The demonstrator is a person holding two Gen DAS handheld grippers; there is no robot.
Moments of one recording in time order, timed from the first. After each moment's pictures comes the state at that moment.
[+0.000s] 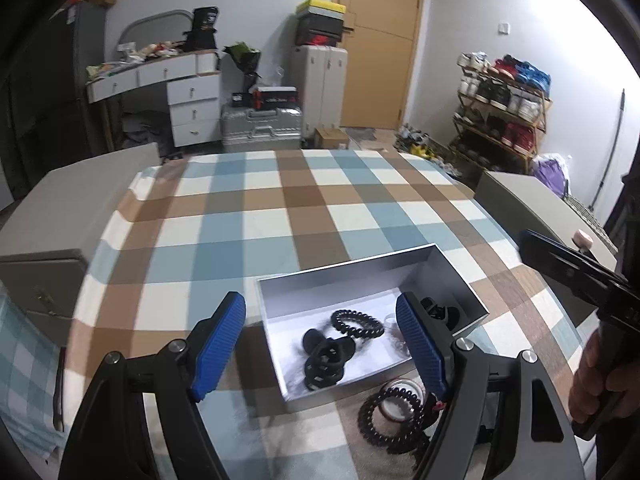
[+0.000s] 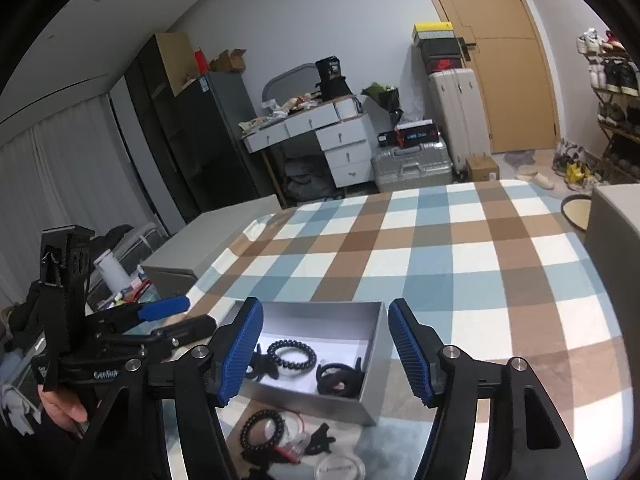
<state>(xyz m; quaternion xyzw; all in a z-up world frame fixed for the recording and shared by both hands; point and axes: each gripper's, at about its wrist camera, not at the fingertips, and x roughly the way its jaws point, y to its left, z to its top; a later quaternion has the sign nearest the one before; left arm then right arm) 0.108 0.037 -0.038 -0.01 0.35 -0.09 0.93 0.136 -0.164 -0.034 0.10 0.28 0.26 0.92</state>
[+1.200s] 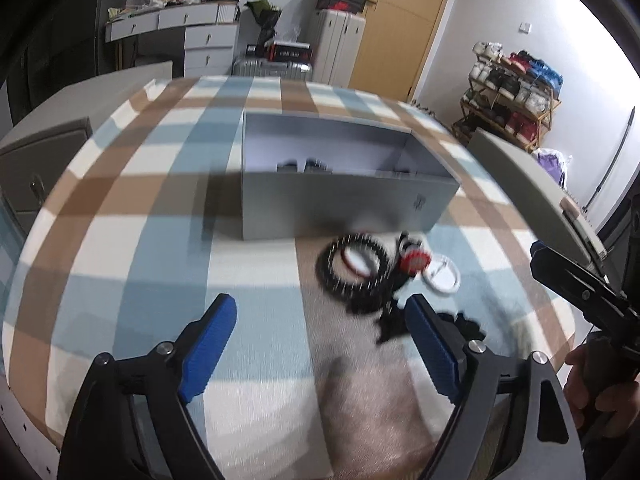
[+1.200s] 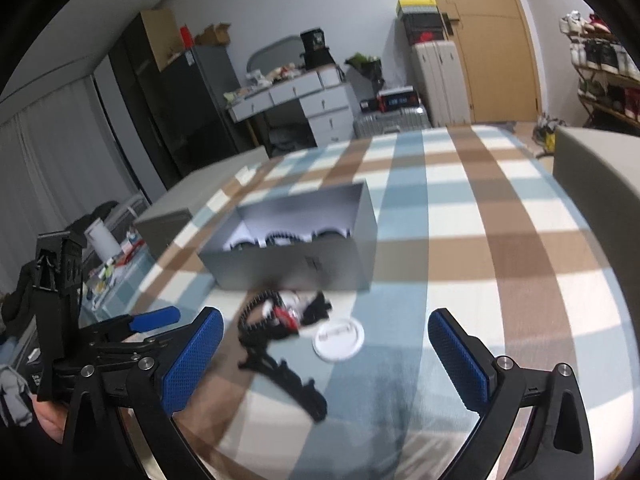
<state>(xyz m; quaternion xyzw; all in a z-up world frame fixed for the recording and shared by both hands) 0.031 0.022 -0.105 -0.07 0.41 -0.09 0.90 0.055 -0.176 -0.086 0.08 0.34 0.23 0.91</state>
